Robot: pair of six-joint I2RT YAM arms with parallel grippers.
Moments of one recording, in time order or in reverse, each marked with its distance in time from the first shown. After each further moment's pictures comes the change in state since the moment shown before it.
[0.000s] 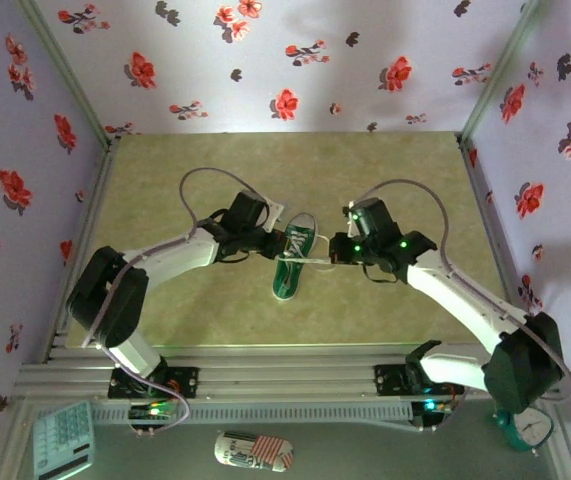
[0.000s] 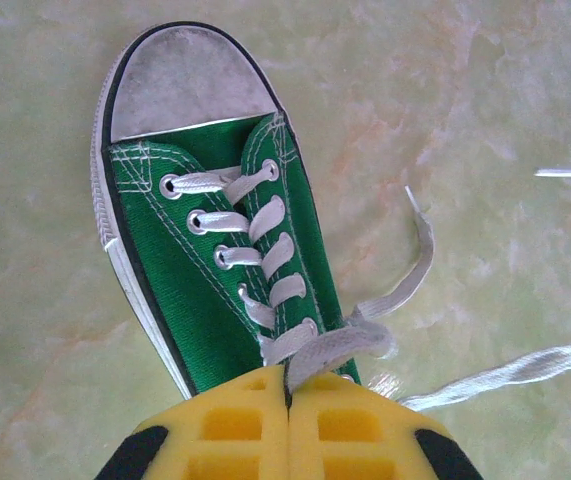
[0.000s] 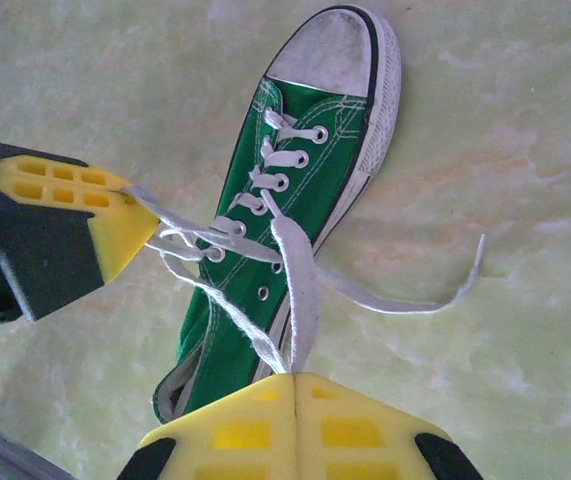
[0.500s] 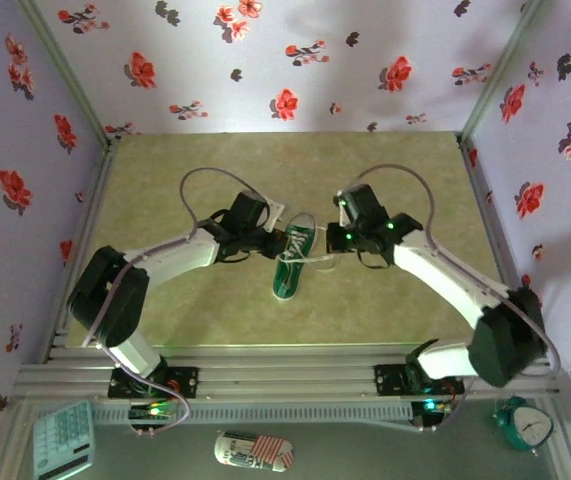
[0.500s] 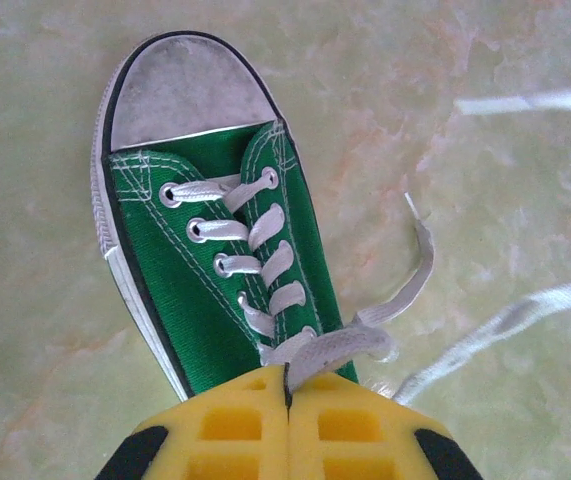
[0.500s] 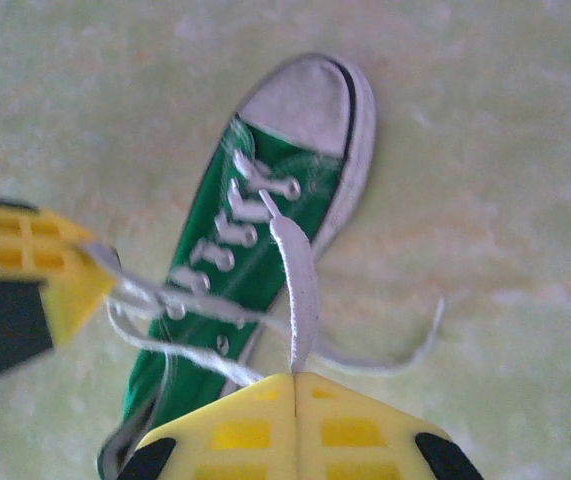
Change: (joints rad) left arm -0.005 -0.001 -0.004 0.019 -0.006 0.000; right arm 0.000 0.201 0.177 -0.040 0.082 -0.137
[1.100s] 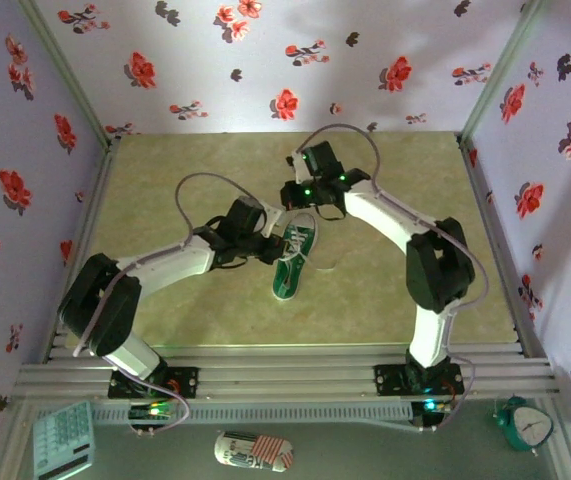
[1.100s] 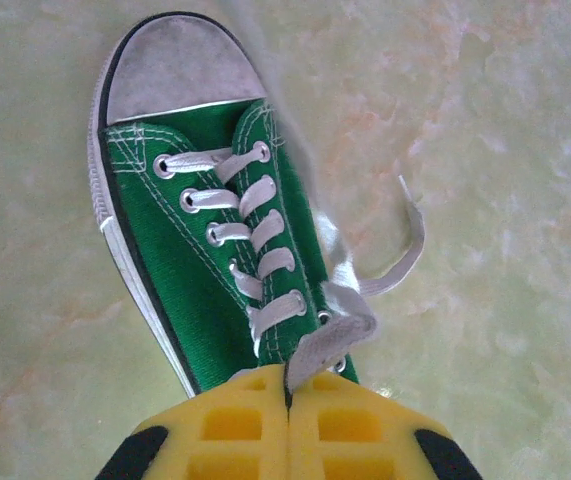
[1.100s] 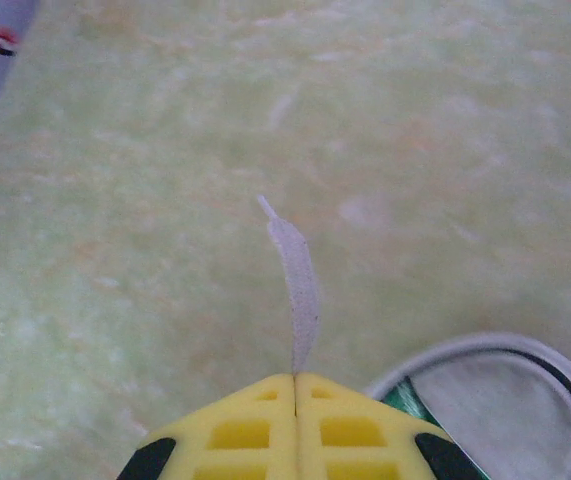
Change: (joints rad) left arm -0.016 -0.060 -0.068 0.024 -0.017 -0.013; right arm 0.000 0.516 0.480 0.160 -0.246 -0.101
